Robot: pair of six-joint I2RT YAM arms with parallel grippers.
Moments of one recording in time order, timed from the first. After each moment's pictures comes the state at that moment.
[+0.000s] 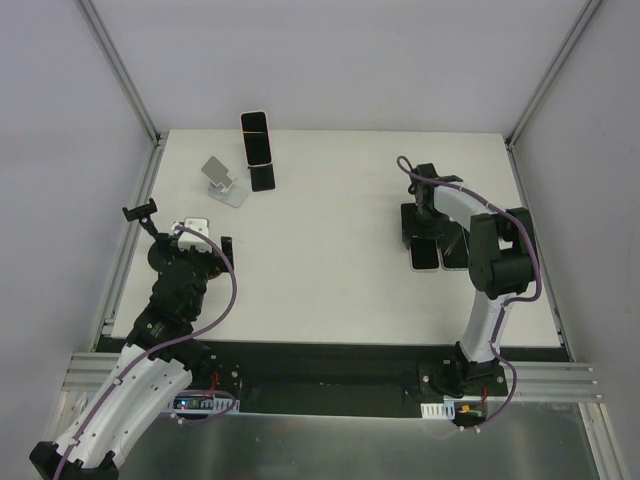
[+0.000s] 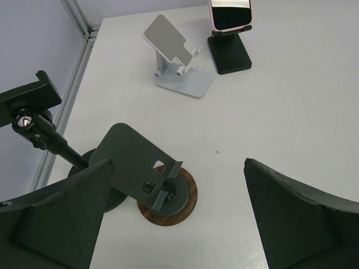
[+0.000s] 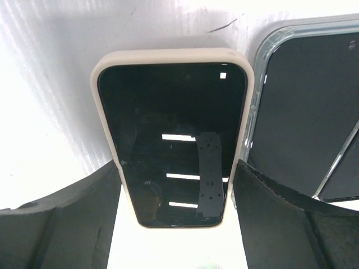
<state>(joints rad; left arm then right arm) -0.45 0.38 0.43 -0.21 -0.48 0.06 0.24 1.93 1.34 -0.81 0.18 0.20</state>
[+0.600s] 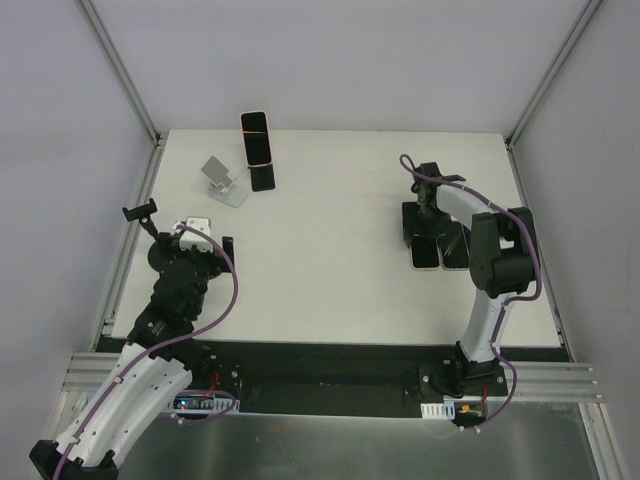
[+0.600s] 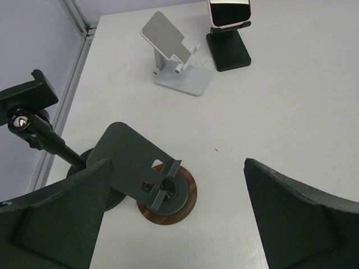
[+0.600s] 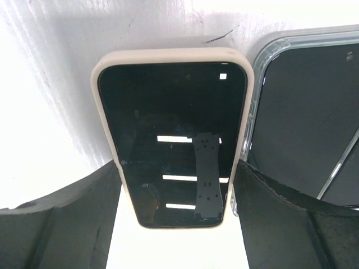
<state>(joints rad) -0.45 0.40 0.43 -0.21 -0.47 0.06 0.22 1.94 1.36 -0.80 0.15 0.19</state>
